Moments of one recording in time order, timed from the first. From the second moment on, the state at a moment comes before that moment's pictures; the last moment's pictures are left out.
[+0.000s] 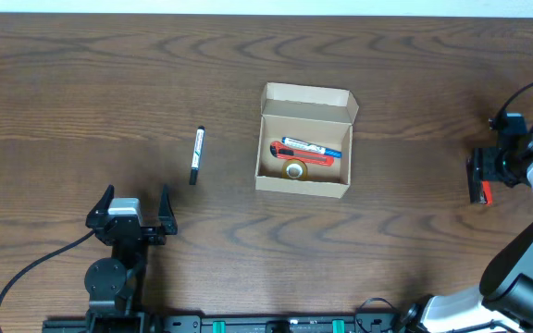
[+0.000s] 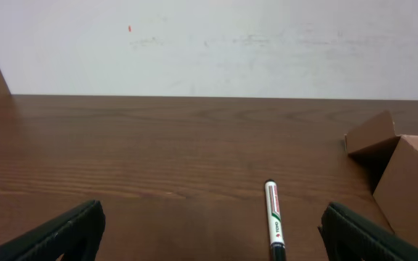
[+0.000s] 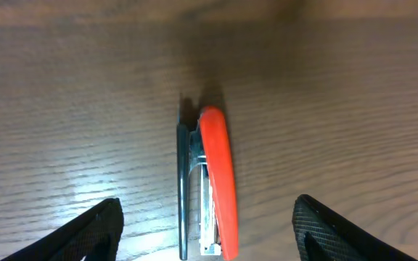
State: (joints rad) left arm -0.03 0.01 0.02 -0.10 -0.01 -0.02; right arm -0.56 1.72 1.16 -0.67 -0.05 -0.50
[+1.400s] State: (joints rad) left arm -0.03 0.01 0.02 -0.10 -0.01 -0.02; right arm -0.57 1.89 1.12 -0.62 -0.05 -0.43
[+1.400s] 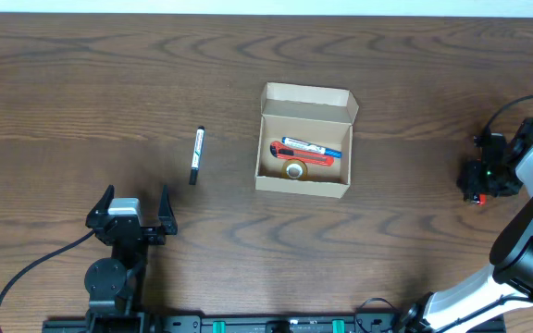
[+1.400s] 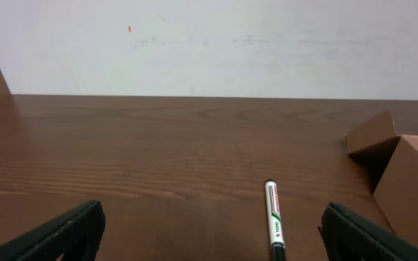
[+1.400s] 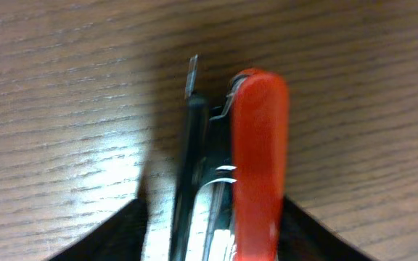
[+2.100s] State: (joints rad) left arm -0.03 0.01 0.02 -0.10 -0.01 -0.02; right arm -0.57 1.88 1.15 -0.68 -0.17 -0.26
